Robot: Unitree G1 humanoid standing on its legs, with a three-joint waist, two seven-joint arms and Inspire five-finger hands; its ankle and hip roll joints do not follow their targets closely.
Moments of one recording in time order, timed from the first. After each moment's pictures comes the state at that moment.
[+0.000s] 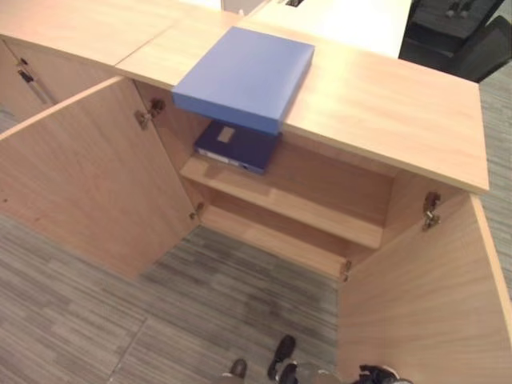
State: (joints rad) left arm 0.07 0.23 -0.06 1.36 -0.27 -0.03 0.01; right arm -0.10 -0.26 0.32 1.31 0.32 0.01 0.04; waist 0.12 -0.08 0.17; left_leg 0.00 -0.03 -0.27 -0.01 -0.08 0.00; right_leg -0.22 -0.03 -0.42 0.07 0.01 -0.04
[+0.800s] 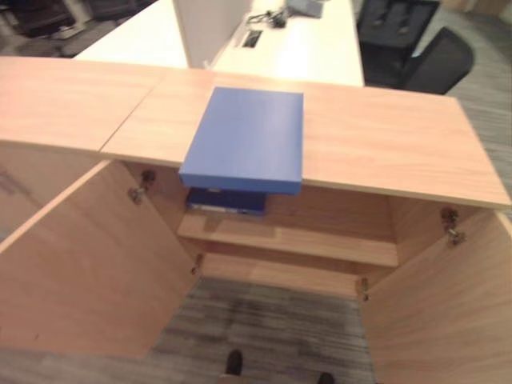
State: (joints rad) left arm 0.08 0.27 0.03 1.36 -0.38 -0.06 0.07; right arm -0.06 -0.22 0.13 1.38 0.37 0.01 0.02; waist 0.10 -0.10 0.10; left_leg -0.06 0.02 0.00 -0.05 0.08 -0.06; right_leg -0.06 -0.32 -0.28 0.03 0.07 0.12
